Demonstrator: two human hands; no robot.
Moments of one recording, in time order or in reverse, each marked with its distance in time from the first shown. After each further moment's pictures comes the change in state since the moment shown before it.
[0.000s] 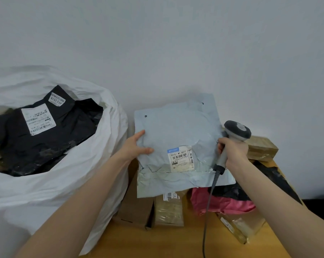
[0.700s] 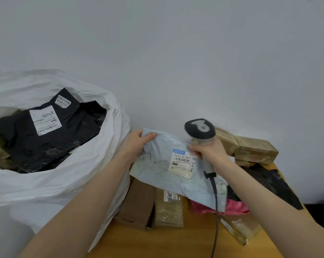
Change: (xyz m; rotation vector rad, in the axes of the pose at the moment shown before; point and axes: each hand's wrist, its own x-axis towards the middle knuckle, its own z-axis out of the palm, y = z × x) left_hand -0.008 0.023 0.023 -0.219 0.102 0.095; right_hand -0.058 -0.002 0.013 -0.463 -0.502 -0.281
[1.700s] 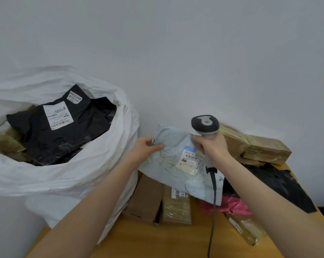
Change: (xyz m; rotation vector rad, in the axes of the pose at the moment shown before) left_hand -0.022 -0.018 -0.021 0.210 -0.087 0.002; right_hand 0.009 -0.006 0.027 -0.023 0.095 0.003
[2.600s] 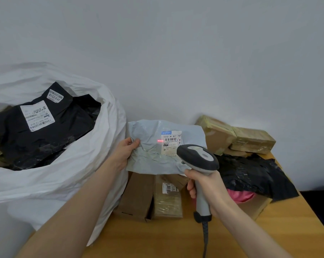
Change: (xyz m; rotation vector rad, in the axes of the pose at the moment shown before) left_hand 0.022 -0.039 -0.007 -0.370 0.077 -0.153; right_hand -0.110 0.035 -0.022 0.316 -0.193 0.227
